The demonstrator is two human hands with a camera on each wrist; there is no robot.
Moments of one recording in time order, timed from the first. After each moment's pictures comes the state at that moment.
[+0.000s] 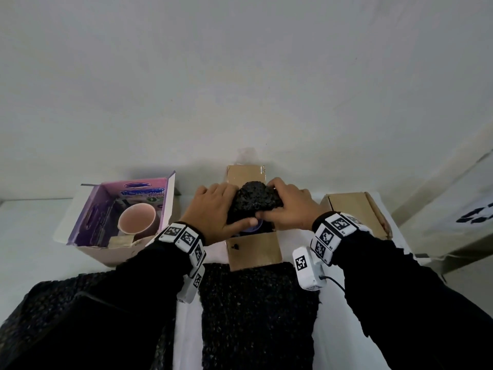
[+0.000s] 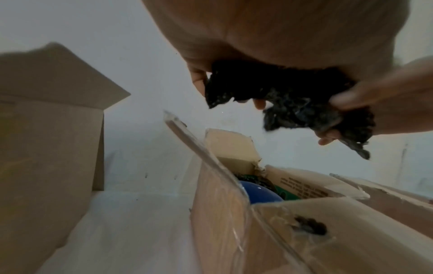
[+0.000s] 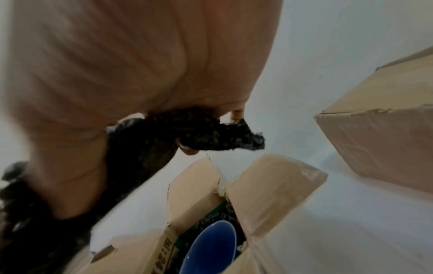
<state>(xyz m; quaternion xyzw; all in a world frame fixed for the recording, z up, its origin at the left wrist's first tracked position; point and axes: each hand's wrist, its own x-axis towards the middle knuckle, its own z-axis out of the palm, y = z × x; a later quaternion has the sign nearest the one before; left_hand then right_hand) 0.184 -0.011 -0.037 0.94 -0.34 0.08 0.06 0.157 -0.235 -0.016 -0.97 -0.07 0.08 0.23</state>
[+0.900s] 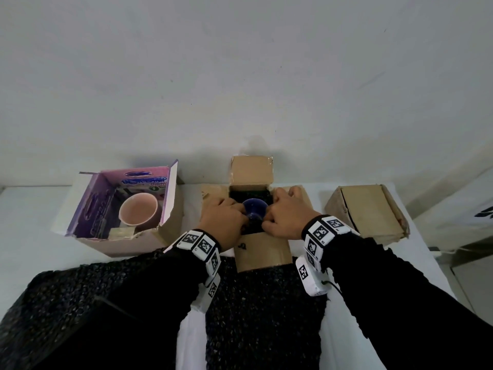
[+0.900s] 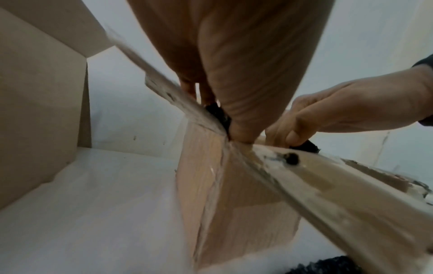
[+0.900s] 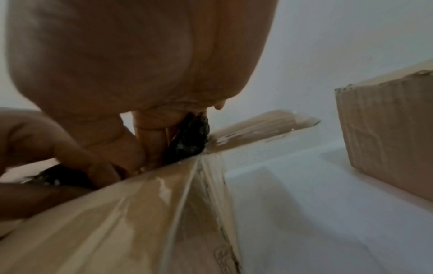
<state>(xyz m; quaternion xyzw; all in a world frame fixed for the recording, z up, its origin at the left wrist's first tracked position) 0.176 -0.026 -0.075 0.93 -0.36 -0.02 -0.06 0.163 -0.215 -0.062 -0.97 -0.19 0.13 0.00</state>
